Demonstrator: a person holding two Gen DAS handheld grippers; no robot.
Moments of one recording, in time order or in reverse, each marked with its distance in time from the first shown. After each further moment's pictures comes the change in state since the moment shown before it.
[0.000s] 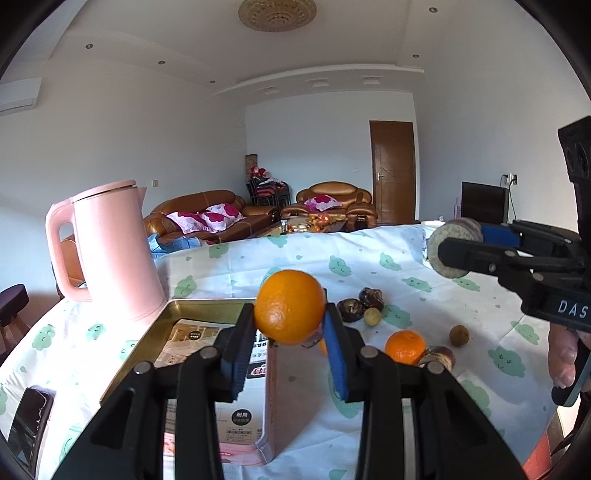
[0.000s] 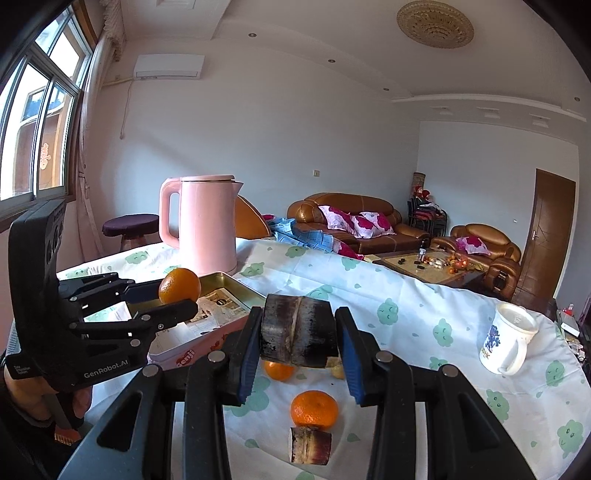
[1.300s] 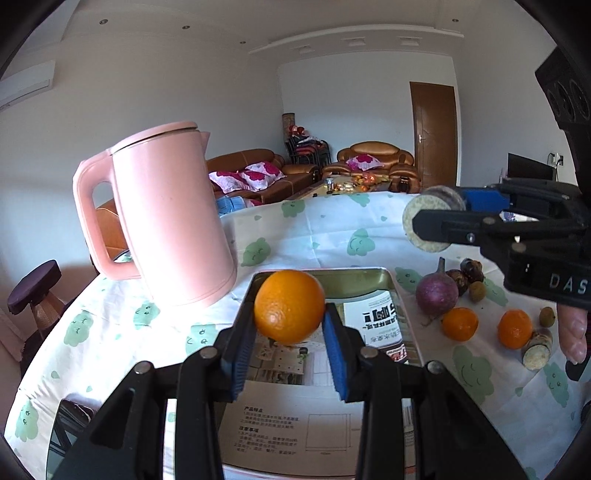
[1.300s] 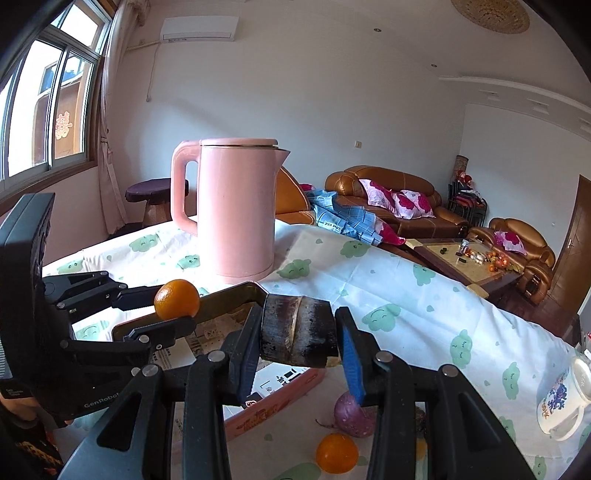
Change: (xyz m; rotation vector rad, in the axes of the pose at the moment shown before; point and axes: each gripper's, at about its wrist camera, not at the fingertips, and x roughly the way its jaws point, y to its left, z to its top) left arm 0.055 0.092 -0.002 -0.015 0.182 0.156; right arm 0.139 0.052 0.045 -0.083 0.150 0.132
